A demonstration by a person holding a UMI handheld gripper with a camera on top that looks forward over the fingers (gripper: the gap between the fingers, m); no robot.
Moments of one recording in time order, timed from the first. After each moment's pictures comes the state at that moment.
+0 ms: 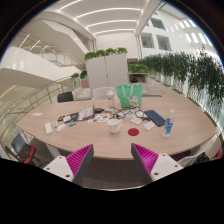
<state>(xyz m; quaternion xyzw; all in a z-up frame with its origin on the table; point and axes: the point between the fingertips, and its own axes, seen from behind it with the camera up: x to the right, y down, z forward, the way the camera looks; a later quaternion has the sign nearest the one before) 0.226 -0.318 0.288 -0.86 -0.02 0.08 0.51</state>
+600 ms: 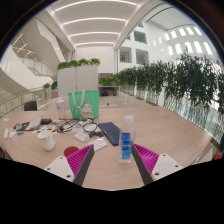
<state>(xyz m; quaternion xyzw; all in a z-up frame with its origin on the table) 0.509 -0.090 0.161 -0.81 0.06 -0.04 0.59</state>
